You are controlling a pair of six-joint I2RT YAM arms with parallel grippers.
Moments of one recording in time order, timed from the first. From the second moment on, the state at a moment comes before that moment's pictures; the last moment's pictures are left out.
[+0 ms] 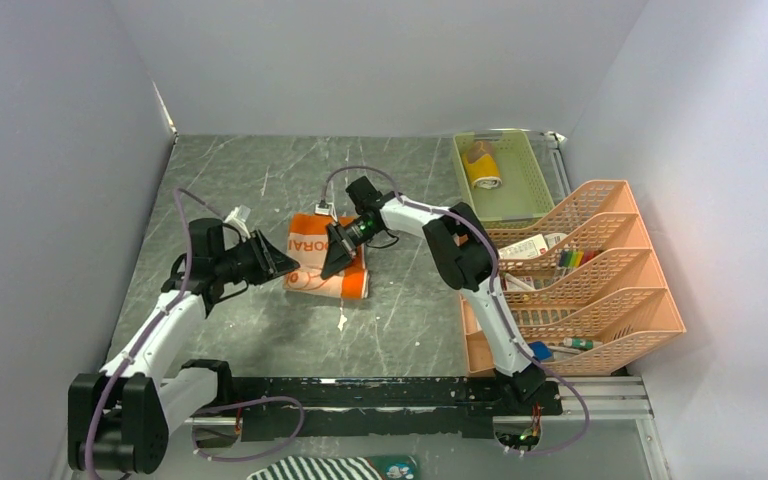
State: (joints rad) left arm -0.06 1.00 0.51 -0.16 0.63 -0.62; right arm 0.65 2.42 1.76 -0.52 -1.33 -0.01
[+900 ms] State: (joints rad) left arm -0.16 1.35 0.51 0.10 0.48 -0.69; right arm 0.63 2.37 1.80 -0.45 -1.05 0.10
